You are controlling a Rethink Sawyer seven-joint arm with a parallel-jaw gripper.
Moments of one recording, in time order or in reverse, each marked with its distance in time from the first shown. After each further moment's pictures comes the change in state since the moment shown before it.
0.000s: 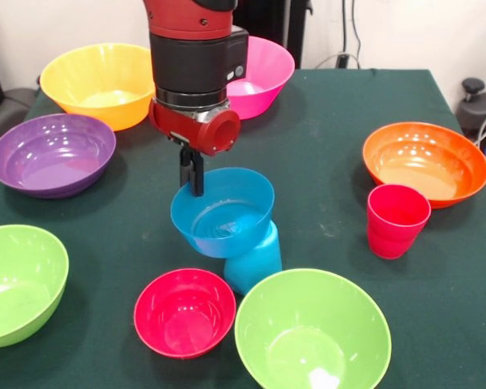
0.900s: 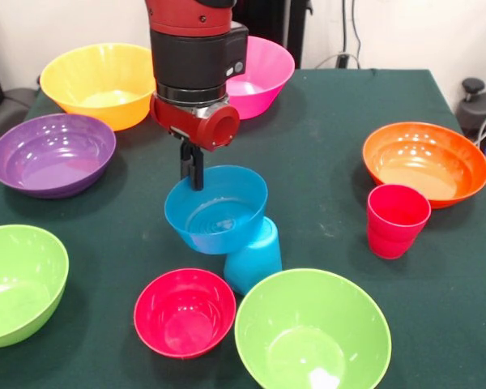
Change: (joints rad) arm 0.002 -0.008 -0.011 0.026 0.010 0.000 0.000
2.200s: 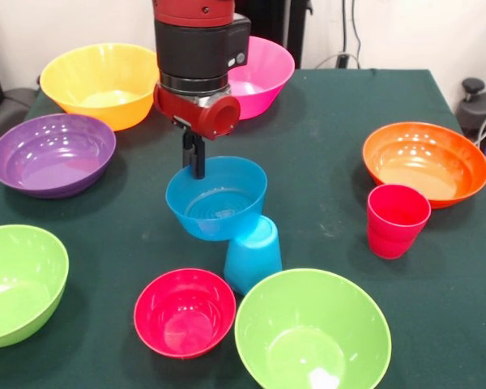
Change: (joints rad) arm 0.006 -0.022 -0.020 0.064 0.023 -0.040 0.000
